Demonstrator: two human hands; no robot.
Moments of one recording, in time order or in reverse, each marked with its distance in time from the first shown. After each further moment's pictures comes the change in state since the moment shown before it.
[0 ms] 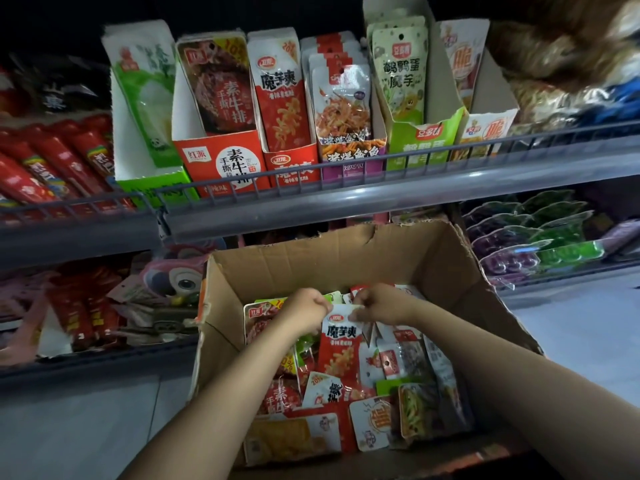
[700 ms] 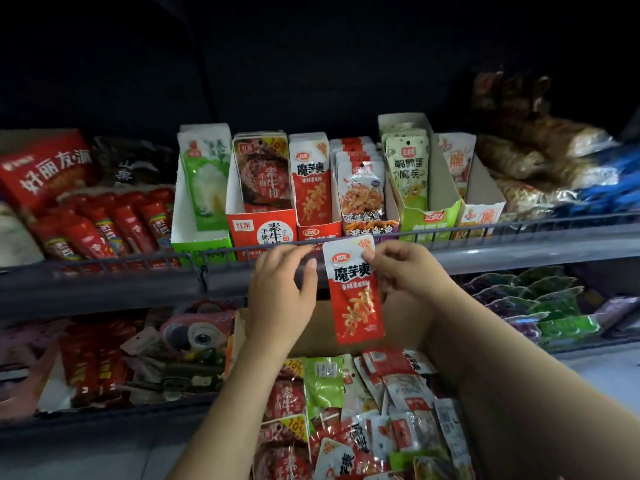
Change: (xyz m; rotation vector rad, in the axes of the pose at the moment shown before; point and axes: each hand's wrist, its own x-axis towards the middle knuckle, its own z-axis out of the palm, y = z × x) left_hand -0.057 0.053 -0.099 0.170 0.937 0.760; right_hand -0.052 -0.112 -0.098 0.496 0.533 -0.273
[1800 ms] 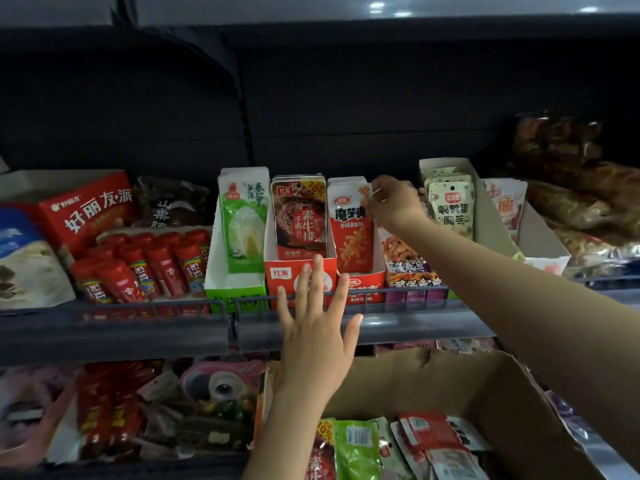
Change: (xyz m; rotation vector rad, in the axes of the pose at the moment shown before) left_hand 0.019 -0.033 0.025 0.551 -0.032 0.144; right_hand 0.154 -0.094 0.030 -0.389 0.275 -0.155
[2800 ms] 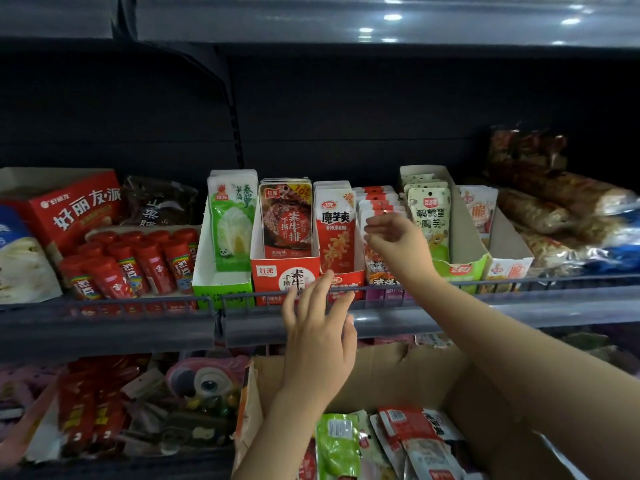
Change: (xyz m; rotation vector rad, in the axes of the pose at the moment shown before) left_hand -0.009 0.026 -0.023 -0.379 0.076 0.032; right_hand -0.070 0.036 -0.010 0.420 0.079 -0.038
